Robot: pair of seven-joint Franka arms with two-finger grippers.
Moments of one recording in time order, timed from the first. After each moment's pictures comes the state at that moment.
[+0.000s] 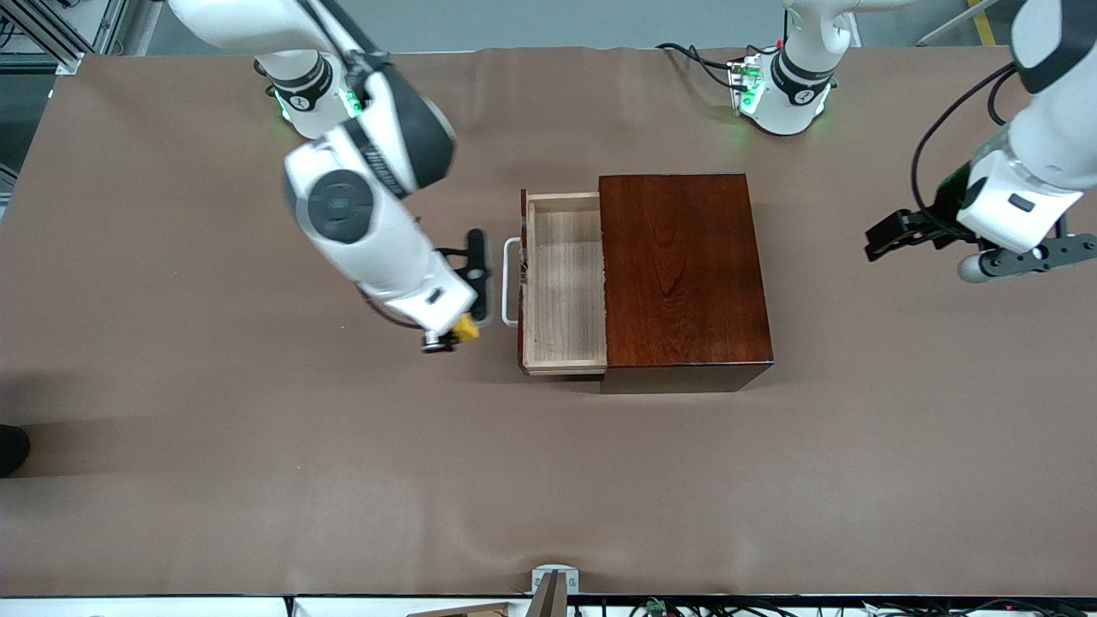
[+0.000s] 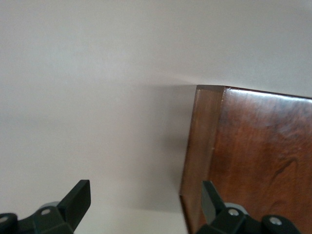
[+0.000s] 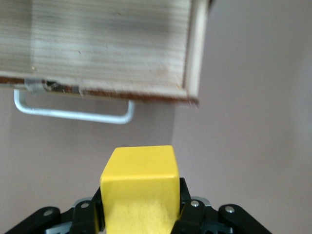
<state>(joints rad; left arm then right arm) 0.03 -0.01 -0.12 -1.72 -0.04 1.71 -0.19 0.49 0.52 0.12 -1.37 0.00 1.93 -1.12</state>
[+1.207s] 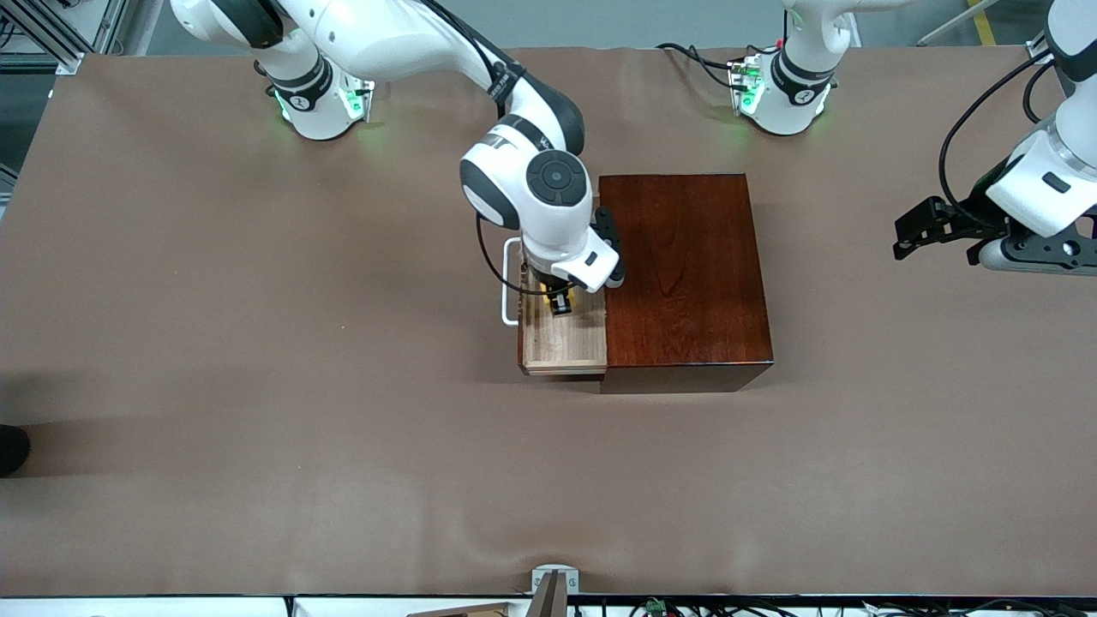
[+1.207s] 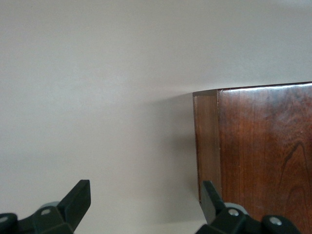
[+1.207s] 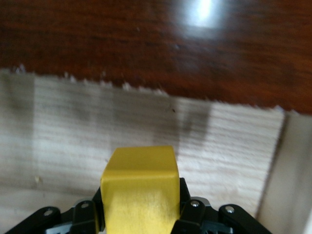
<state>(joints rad) 0.03 -0.02 -0.11 -1.70 -0.04 1.74 0.00 0.73 0.74 0.12 -1.25 -0.11 1.97 -0.87</state>
